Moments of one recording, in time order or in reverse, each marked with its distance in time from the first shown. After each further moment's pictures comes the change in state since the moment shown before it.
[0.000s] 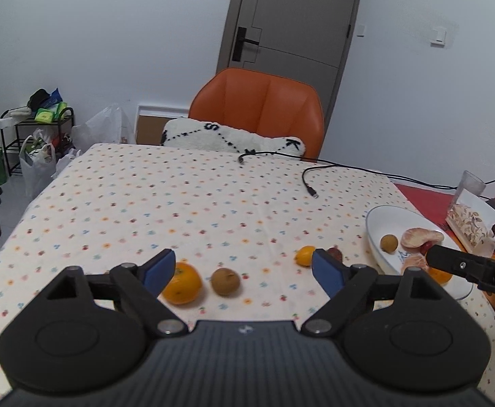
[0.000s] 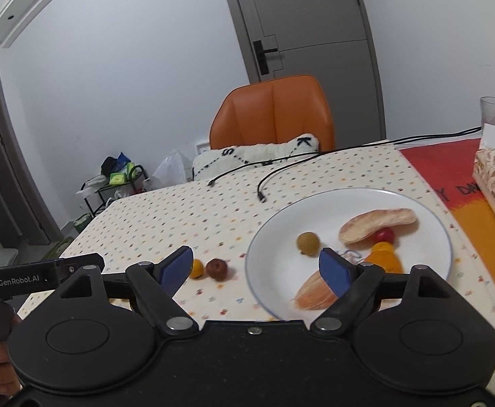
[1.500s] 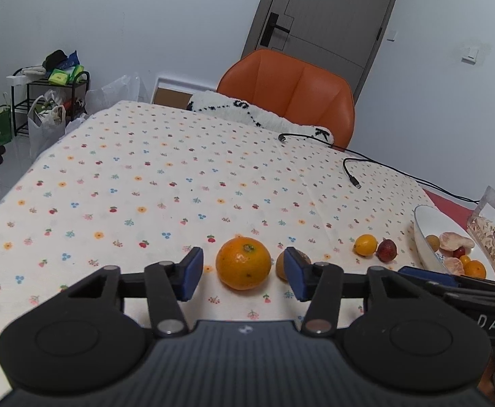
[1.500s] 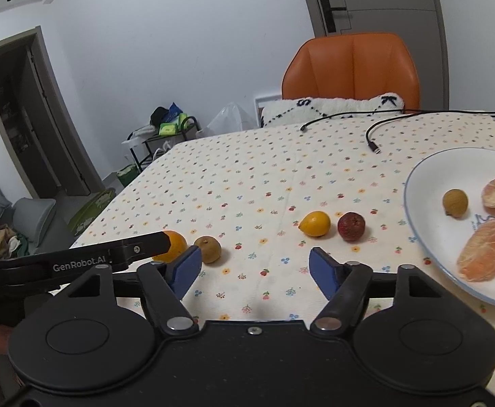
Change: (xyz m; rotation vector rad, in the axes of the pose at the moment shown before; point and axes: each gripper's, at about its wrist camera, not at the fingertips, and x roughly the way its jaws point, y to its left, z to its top) left arm 0.040 0.061 -0.021 -0.122 0.050 -0.005; right arm 0.062 0.096 -0.027 -0.085 0.153 0.154
